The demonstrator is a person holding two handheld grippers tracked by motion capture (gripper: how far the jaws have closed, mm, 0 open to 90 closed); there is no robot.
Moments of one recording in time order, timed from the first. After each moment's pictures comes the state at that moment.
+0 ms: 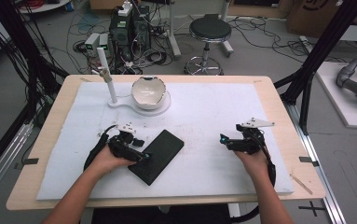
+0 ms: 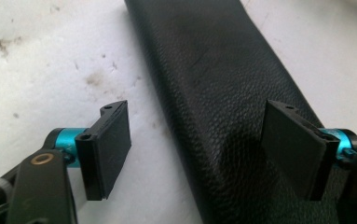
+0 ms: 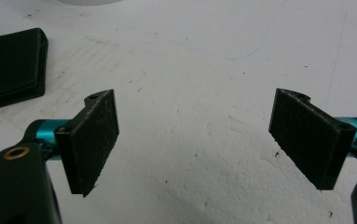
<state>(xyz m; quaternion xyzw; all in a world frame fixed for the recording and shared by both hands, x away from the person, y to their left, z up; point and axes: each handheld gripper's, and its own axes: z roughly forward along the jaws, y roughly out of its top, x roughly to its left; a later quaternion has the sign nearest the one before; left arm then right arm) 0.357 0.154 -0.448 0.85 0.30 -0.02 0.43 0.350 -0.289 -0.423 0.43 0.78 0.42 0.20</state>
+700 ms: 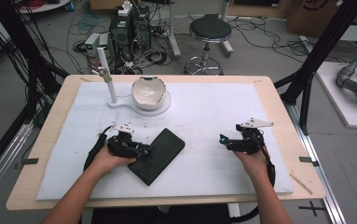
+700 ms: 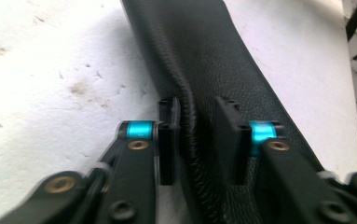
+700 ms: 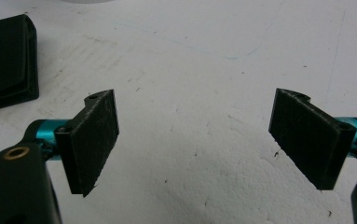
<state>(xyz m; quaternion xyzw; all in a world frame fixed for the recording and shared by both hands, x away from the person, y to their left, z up) 0.355 0.158 -0.445 0.84 0.29 -0.03 0.45 0.350 -0.287 -0.424 0.43 0.78 0.41 0.20</state>
